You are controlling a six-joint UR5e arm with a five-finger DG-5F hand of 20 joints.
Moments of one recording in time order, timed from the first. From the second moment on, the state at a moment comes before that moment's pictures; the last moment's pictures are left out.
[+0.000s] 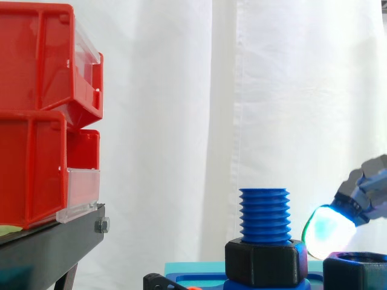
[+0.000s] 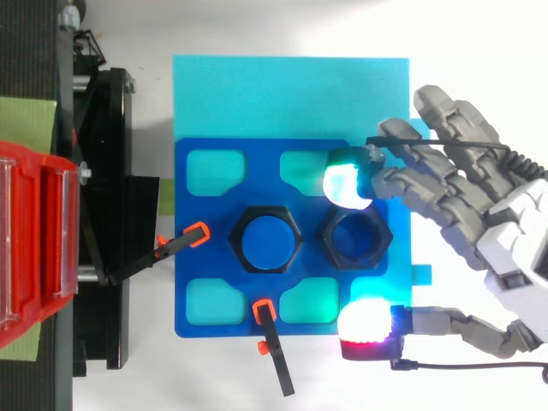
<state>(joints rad) 0.52 -2.10 -1.58 -2.48 -0.41 -1.18</state>
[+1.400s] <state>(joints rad) 0.49 -2.12 -1.58 -2.50 -0.44 -1.17</state>
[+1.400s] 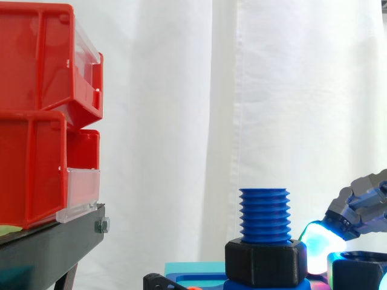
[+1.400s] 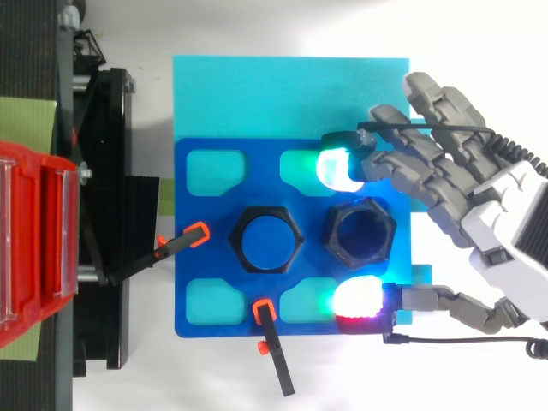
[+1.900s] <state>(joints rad) 0.49 -2.11 -1.58 -2.53 -0.44 -1.16</state>
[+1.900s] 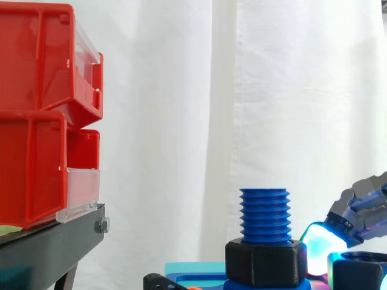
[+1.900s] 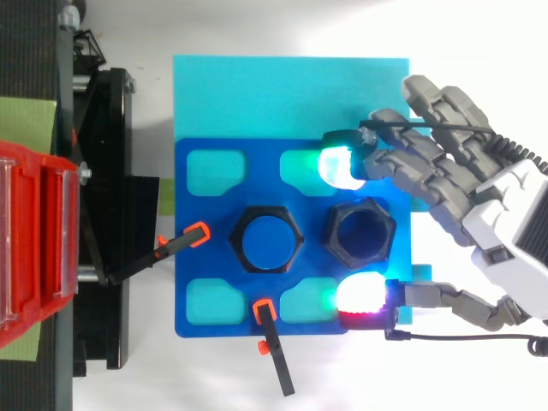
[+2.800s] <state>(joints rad) 0.49 -2.10 -1.51 -2.71 -0.44 -0.98</state>
